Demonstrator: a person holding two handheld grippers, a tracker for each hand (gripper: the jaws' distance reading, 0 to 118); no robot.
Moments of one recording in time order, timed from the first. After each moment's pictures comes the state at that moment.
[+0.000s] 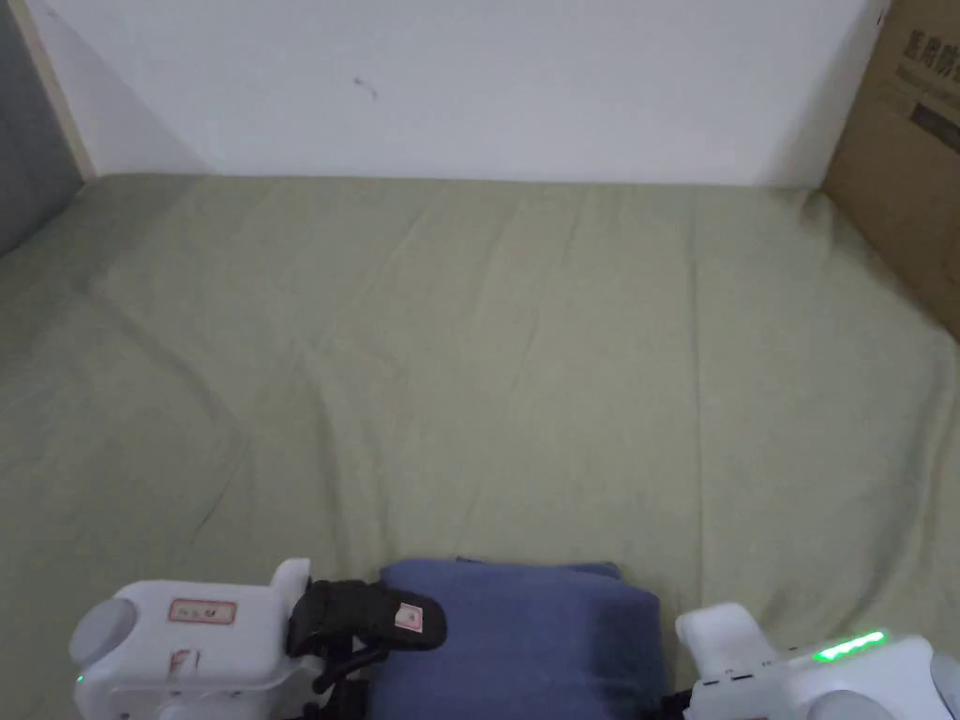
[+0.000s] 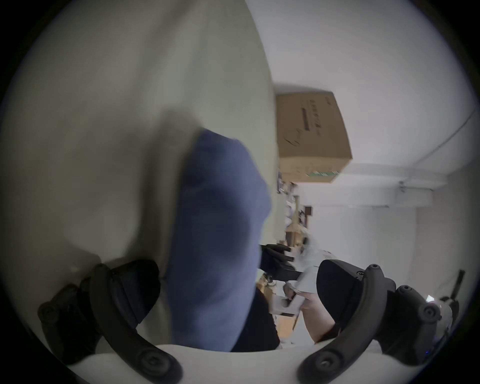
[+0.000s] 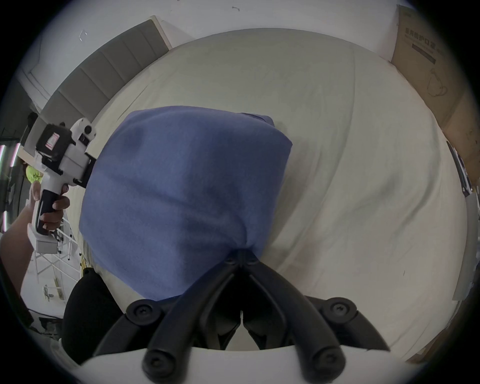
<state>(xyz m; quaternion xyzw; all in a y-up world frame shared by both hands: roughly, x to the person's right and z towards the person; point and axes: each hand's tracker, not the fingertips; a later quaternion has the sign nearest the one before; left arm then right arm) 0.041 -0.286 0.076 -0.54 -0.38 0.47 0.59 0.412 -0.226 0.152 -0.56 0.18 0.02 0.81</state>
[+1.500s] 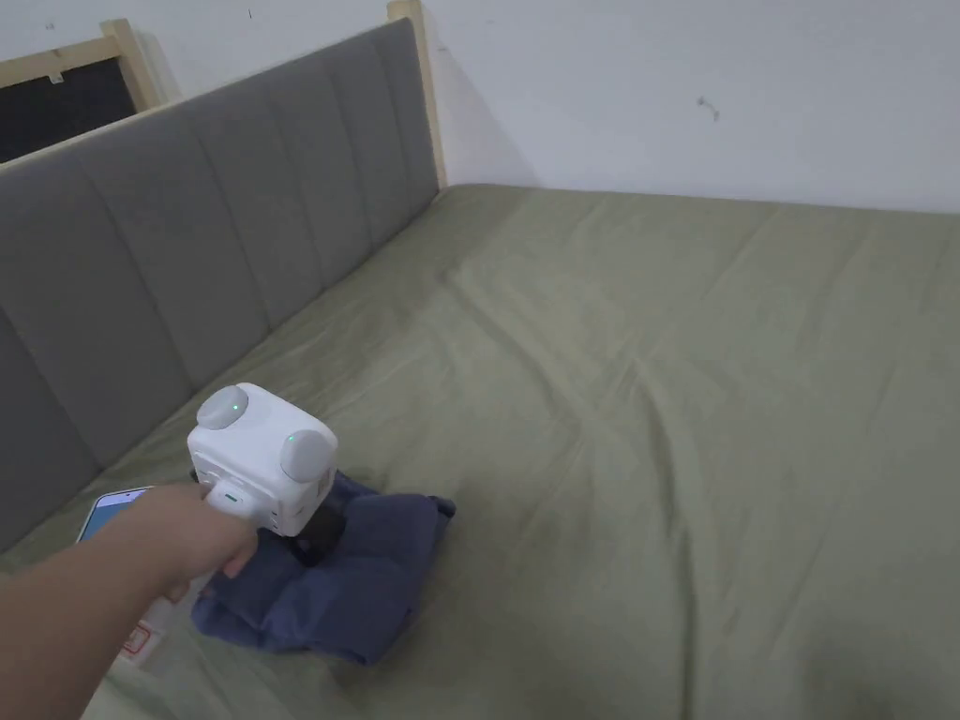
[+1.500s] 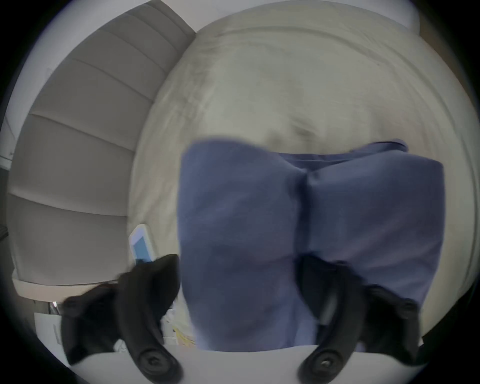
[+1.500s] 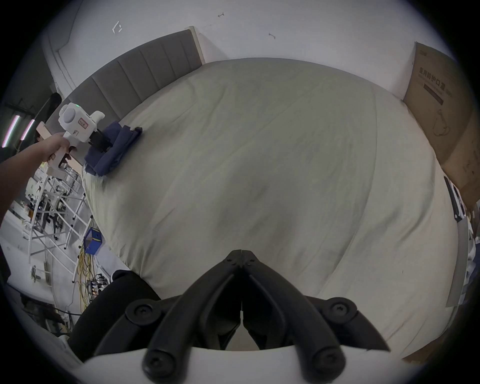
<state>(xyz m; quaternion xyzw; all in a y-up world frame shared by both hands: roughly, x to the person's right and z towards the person) -0.215 -0.195 0.076 -0.63 0.15 -0.16 0.75 0.341 -0.169 0.201 -0.49 0.22 0.05 0.84</state>
